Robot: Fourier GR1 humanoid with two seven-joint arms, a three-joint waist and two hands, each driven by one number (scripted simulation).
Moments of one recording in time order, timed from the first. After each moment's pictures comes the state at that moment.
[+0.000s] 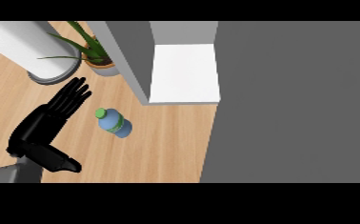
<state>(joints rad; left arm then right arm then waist) -0.08 0.25 0.20 -1.46 0.27 -0.60 0.00 0.15 -0.10 0.54 -2.48 0.11 -0.14 0.37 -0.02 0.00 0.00</state>
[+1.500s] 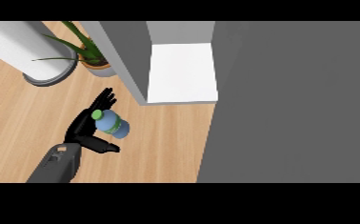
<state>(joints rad) -0.44 0.23 0.19 -0.41 -0.09 -0.46 -0.71 0.09 -0.18 0.57 -2.47 0.12 -0.24 0.39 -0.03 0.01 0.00</state>
